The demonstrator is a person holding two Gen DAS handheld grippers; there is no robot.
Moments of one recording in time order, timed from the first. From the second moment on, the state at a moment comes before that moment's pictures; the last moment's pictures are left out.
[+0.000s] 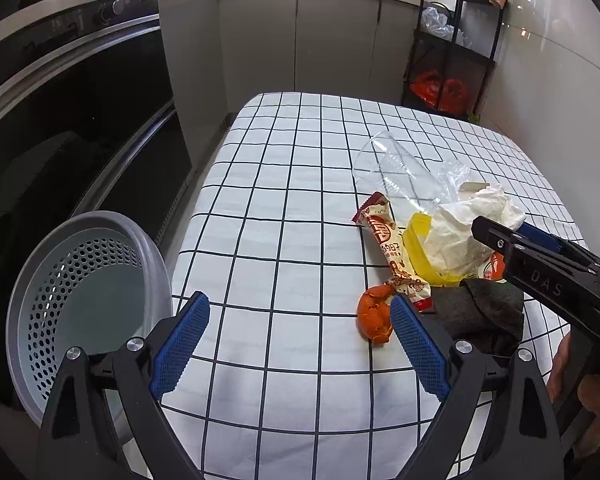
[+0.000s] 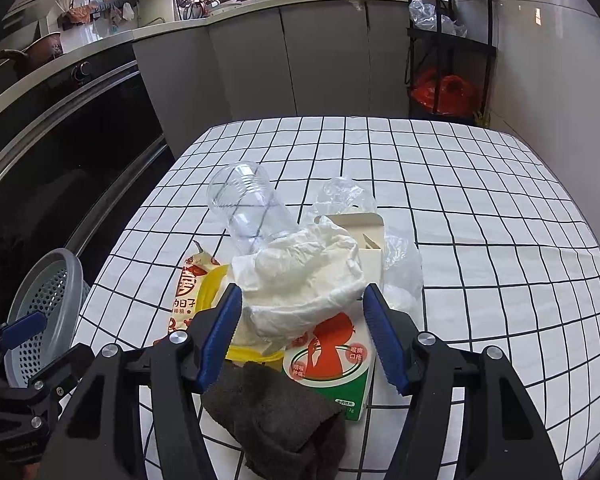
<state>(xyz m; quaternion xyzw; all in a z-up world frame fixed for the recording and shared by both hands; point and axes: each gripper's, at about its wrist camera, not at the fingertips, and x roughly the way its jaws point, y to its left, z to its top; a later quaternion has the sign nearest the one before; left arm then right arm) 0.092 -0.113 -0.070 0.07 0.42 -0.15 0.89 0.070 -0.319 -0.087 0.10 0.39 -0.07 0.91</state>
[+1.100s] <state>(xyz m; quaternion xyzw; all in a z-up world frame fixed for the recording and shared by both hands) 0.098 -0.145 -0.092 0.07 0.44 -0.18 0.88 0.002 -0.379 -0.033 0.18 0.30 -0.08 0.93</state>
